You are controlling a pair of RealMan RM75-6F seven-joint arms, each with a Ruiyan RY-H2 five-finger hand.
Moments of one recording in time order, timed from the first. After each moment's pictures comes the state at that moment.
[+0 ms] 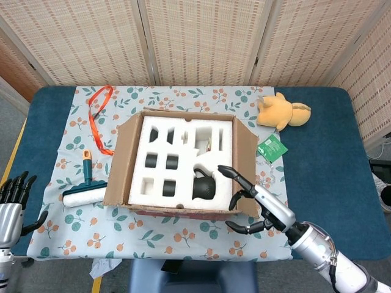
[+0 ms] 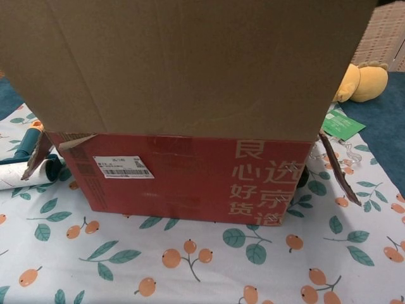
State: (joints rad) left arm -0.10 -1.20 -0.08 -1.50 1.51 1.54 -0.01; right arm 0.50 -0.79 0.14 -2.31 -1.59 1.01 0.88
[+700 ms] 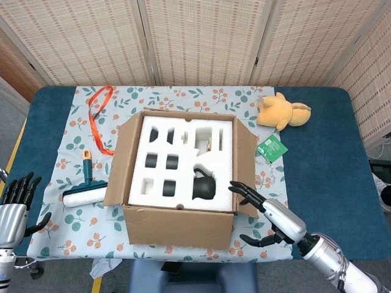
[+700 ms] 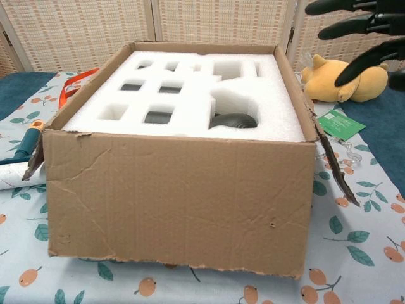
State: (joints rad) left arm -0.10 -1.19 -0.07 -1.51 1.52 1.53 0.00; right arm 0.42 -0.83 0.03 -2.15 -1.77 1.09 0.62
